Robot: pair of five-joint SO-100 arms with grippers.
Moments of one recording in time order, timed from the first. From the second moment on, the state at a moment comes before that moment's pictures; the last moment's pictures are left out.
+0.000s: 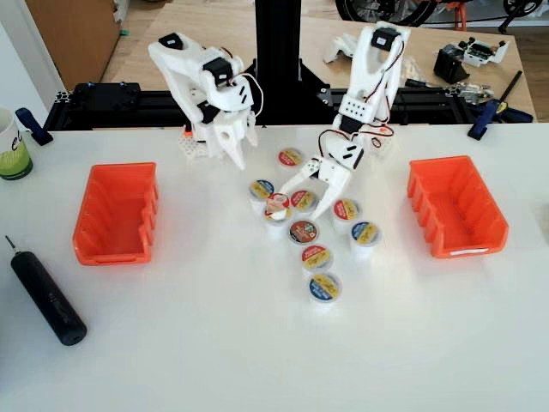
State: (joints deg) arm 0 -36.6 152.8 146.0 79.5 -121.1; arm 1 31.8 107.1 166.8 -24.3 88.0
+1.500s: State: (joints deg) arm 0 -36.6 152.8 146.2 79.5 -121.1; arm 1 29.4 107.2 164.2 -25.8 80.6
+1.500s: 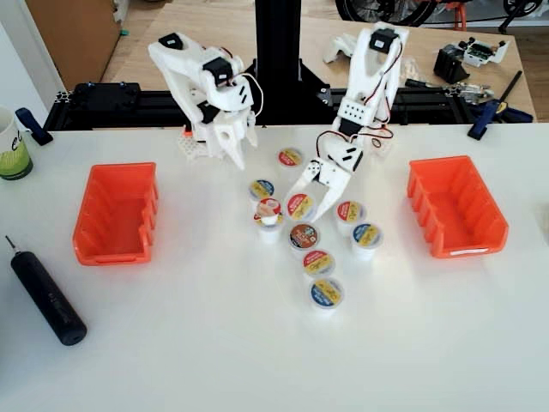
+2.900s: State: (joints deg) arm 0 -37.0 149.9 151.0 74.6 -128.7; arm 1 -35.6 163.3 165.8 17.8 136.7
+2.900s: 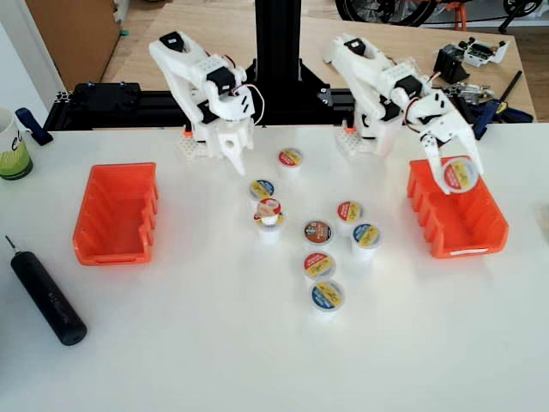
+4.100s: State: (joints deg) arm 0 -54.3 162.3 136.5 58.6 -79.5; arm 1 32.3 186.8 168.9 67.2 112.1
